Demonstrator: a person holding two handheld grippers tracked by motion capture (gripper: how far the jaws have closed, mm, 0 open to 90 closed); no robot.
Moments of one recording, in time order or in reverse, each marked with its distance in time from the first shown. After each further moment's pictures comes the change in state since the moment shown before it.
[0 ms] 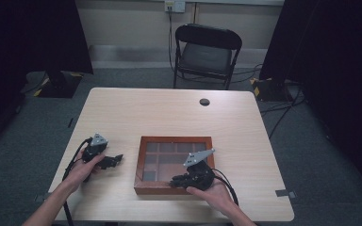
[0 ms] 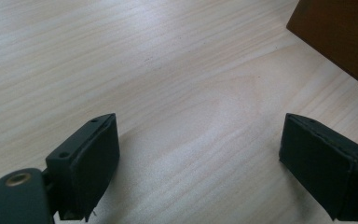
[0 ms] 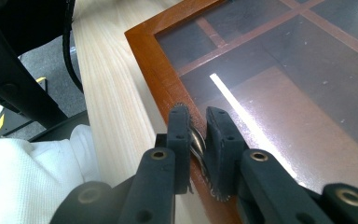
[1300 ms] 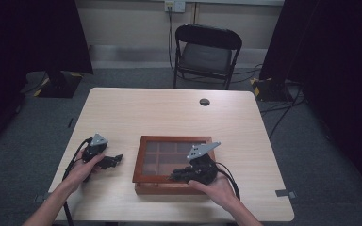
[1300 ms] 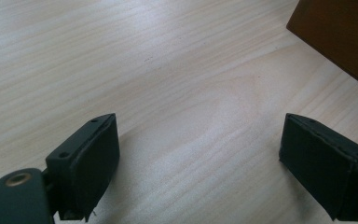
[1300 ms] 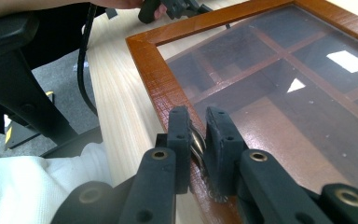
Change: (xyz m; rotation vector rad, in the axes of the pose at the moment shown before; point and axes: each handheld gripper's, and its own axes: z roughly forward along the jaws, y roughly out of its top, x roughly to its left) left arm 0.000 0.000 0.000 0.000 0.000 -0.002; right arm 0.002 0.020 -0.022 -0.062 0.009 -0.003
